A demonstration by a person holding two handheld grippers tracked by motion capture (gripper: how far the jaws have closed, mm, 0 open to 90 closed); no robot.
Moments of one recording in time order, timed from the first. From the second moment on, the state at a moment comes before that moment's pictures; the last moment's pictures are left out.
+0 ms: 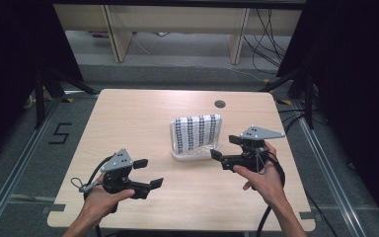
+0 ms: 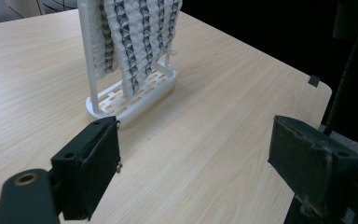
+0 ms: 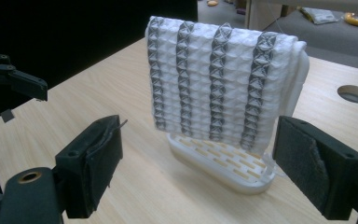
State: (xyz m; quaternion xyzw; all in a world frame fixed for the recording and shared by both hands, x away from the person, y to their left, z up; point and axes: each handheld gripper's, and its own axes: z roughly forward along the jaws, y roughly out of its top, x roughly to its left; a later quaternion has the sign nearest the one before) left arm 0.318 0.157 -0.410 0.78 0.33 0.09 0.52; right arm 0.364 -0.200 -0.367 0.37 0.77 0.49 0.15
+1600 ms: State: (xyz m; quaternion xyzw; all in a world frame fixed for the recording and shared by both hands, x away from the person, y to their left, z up) left arm 0.294 0.165 -0.439 0.79 0.34 0.08 0.50; right arm 0.328 -0.203 -0.401 0.38 0.78 0.49 0.11
